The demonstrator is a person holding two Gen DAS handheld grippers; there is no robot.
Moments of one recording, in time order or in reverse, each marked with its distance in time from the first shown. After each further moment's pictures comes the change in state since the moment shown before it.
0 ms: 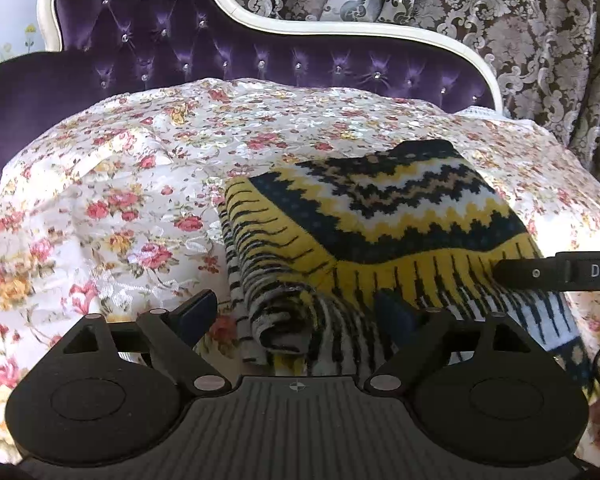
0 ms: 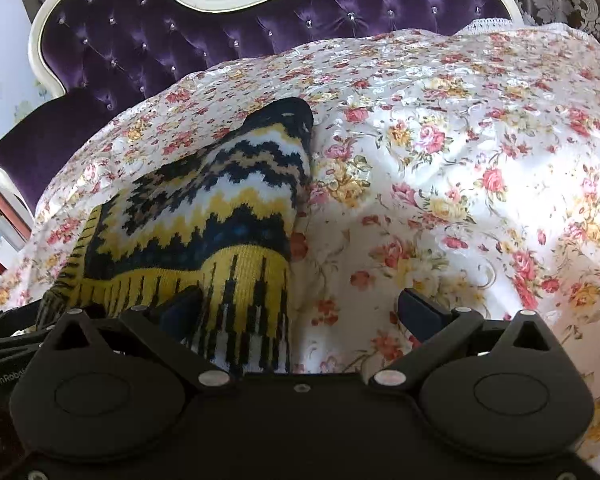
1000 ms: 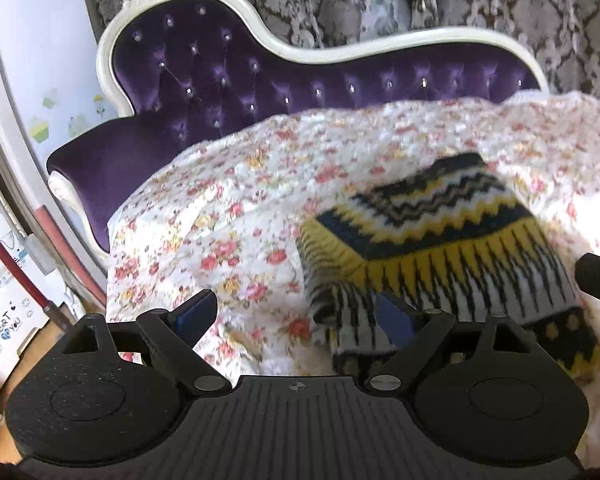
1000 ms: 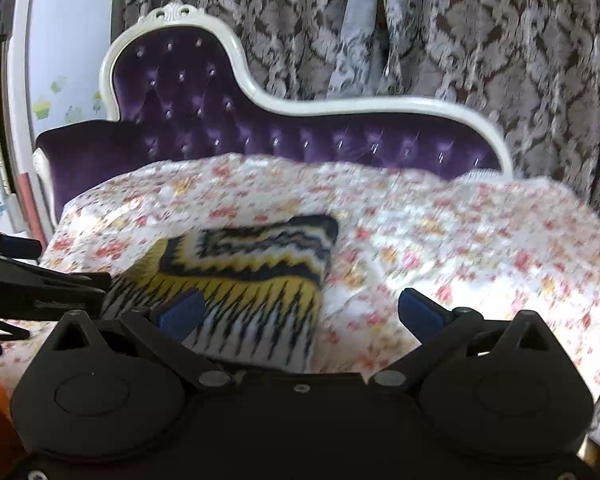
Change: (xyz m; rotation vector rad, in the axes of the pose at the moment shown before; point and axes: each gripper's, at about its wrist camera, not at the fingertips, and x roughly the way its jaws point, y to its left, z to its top) left arm -0.067 -0.043 0.016 0.128 -0.010 0.317; right arm -0.103 0.055 -0.036 -0.238 -0.305 -0.053
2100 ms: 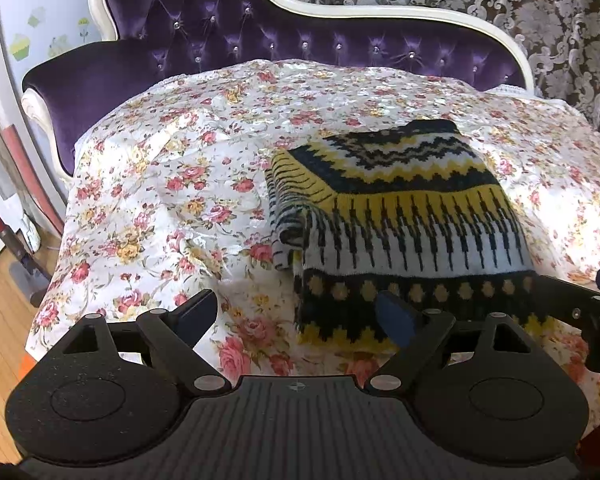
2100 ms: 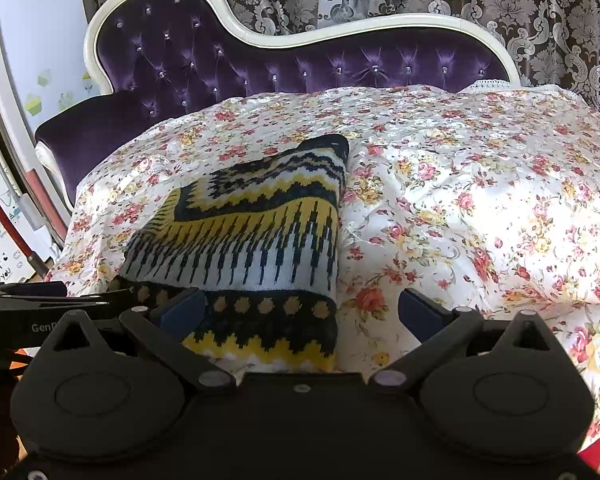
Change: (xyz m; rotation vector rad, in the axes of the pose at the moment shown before) left arm -0.008 0.013 -0.027 -0.147 0.139 -0.154; right arm -0.004 -0.002 -0.015 0.134 0.194 0.032
